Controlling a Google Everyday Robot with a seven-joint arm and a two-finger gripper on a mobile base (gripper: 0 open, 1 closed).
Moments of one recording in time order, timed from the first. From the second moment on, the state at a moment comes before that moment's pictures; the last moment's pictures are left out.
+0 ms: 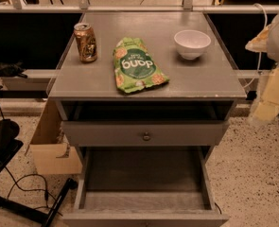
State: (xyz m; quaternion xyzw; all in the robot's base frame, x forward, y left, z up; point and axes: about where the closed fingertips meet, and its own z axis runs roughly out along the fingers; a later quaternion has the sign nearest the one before) arm 0.438 -0.217 0.976 -0.60 0.78 -0.03 0.16
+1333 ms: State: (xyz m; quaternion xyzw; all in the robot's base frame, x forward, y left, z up) arm 0.574 -0.038 0.928 -0.54 0.68 0.27 0.41
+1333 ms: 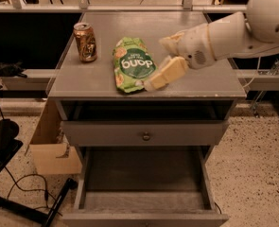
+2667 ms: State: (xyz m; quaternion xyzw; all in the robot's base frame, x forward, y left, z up) arm 0.670 0.026 0.943 -0.40 0.66 0.31 0.56
